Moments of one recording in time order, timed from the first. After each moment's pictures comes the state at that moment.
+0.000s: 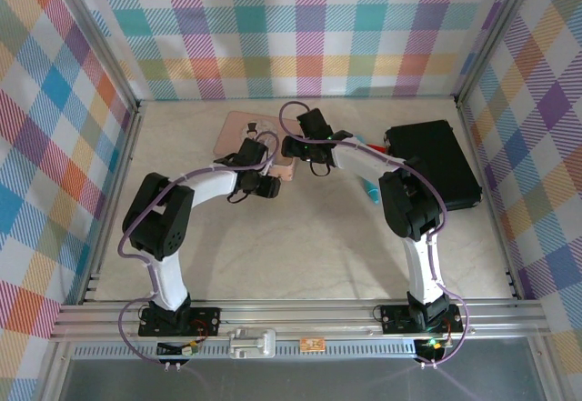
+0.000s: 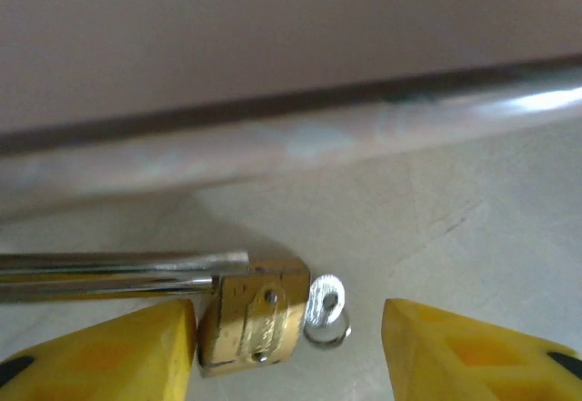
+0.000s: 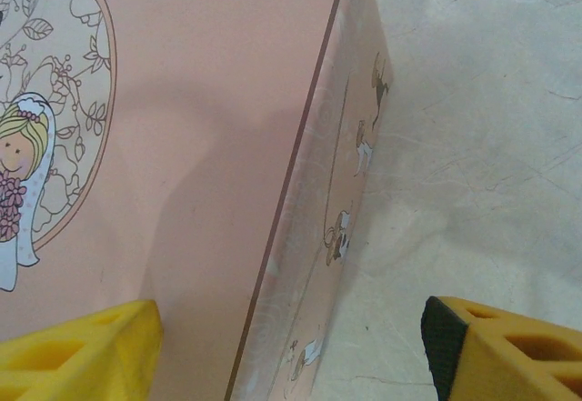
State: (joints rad) left arm -0.46 1.89 1.17 -0.34 0.06 -0.13; right arm 0.59 2.11 1.64 -0.38 0.00 0.59
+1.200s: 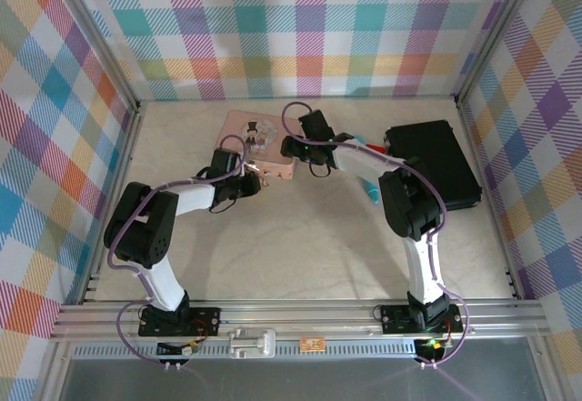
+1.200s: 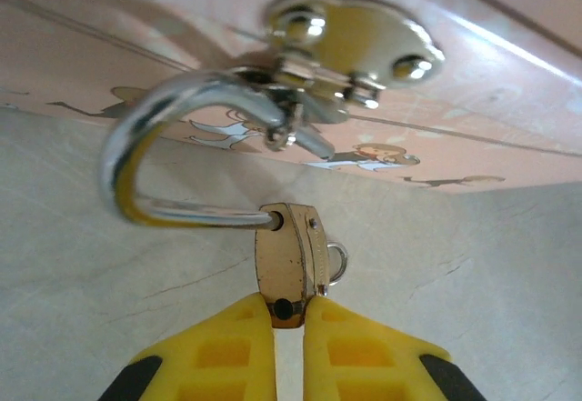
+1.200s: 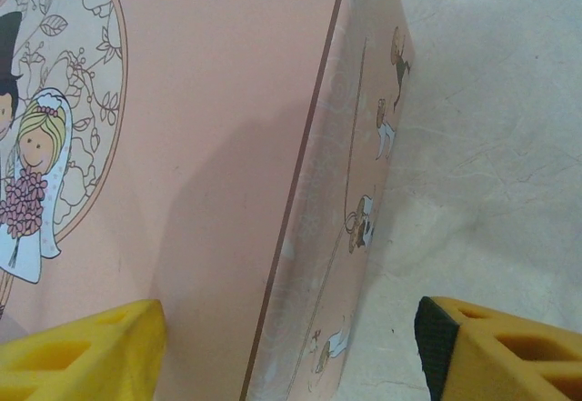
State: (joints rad) left arm -0.30 1.76 0.87 0.07 0.28 -0.47; right arm 0.57 2.11 1.61 -0.32 -0.04 0.65
